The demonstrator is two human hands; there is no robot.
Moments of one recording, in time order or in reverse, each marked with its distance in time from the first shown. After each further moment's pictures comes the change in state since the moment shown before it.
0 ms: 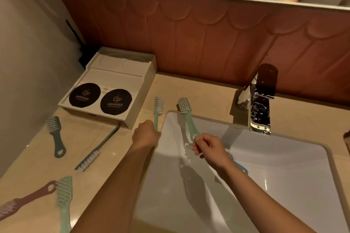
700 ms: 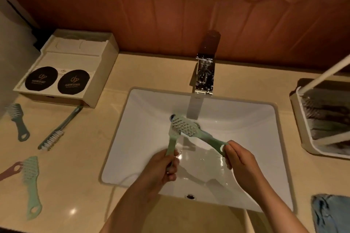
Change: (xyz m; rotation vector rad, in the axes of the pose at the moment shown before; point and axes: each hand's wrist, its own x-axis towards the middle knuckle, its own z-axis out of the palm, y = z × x) left_hand -0.183 0.045 0.097 -1.184 -0.643 -0.119; right_hand -0.145 0.065 -0.132 -0.185 0.164 -0.084
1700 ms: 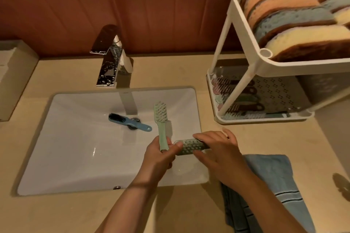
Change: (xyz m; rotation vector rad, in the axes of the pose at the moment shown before) left_hand -0.001 -0.065 0.201 0.477 0.008 0.337; right_hand -0.069 0.063 -0.151 -0.646 0.039 -0.160
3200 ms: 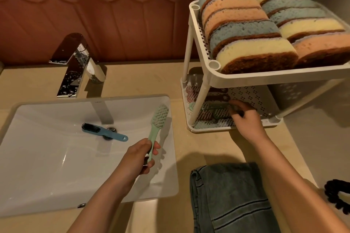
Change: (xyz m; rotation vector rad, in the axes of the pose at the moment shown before) left_hand 0.022 0.019 0.031 -0.034 -0.086 -0.178; right_hand 0.052 0.162 -0.067 0.324 0.306 0.375
